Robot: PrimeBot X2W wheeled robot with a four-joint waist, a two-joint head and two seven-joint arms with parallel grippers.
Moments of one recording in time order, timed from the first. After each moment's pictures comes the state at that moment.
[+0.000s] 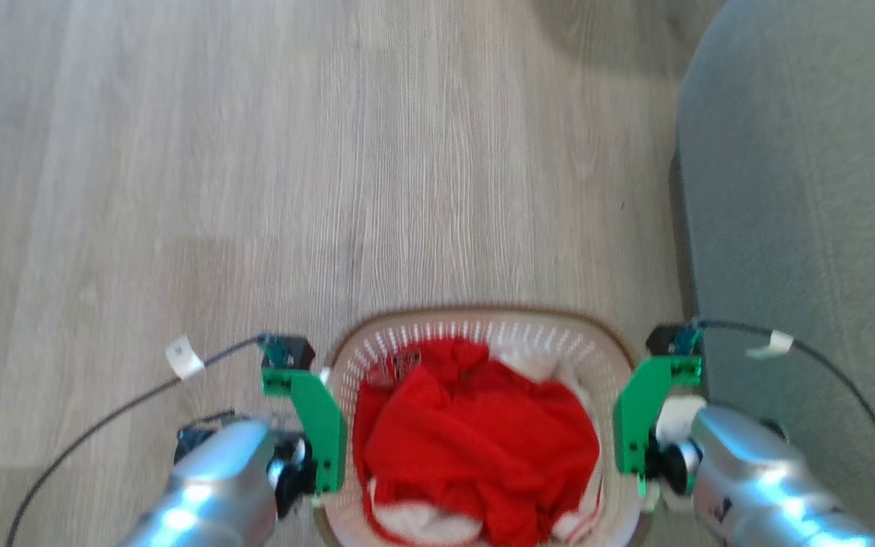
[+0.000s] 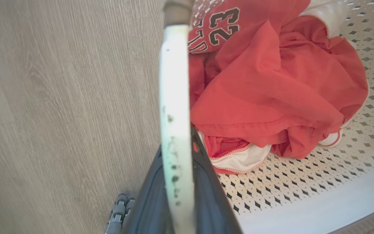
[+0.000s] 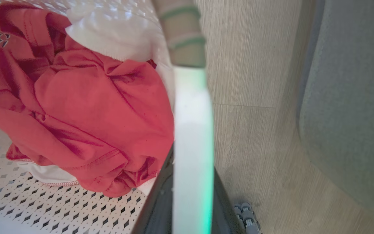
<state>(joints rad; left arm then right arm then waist) -0.68 0.03 -1.27 1.26 -1.23 -0.12 0.18 -0.67 -0.06 0.80 1.26 0.90 0.12 0.25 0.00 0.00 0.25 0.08</state>
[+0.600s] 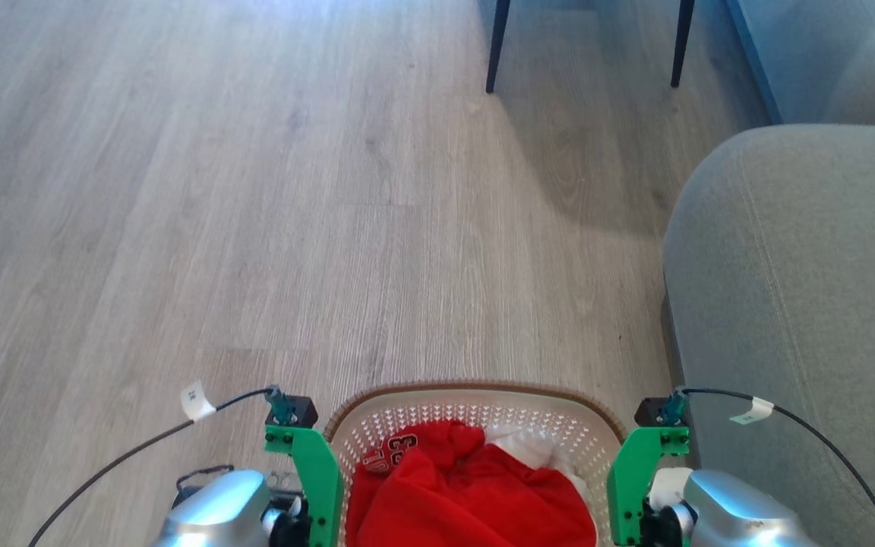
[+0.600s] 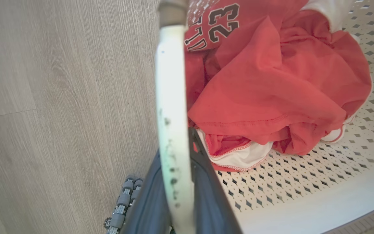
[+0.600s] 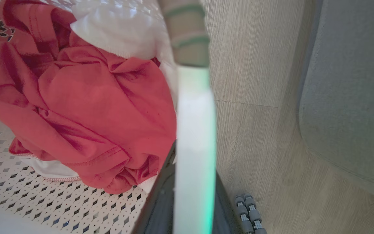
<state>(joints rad) -0.57 0.07 -1.28 1.20 -1.22 -0.12 0.32 -0.54 -0.06 0.89 1.23 1.00 0.12 0.32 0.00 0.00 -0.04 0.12</state>
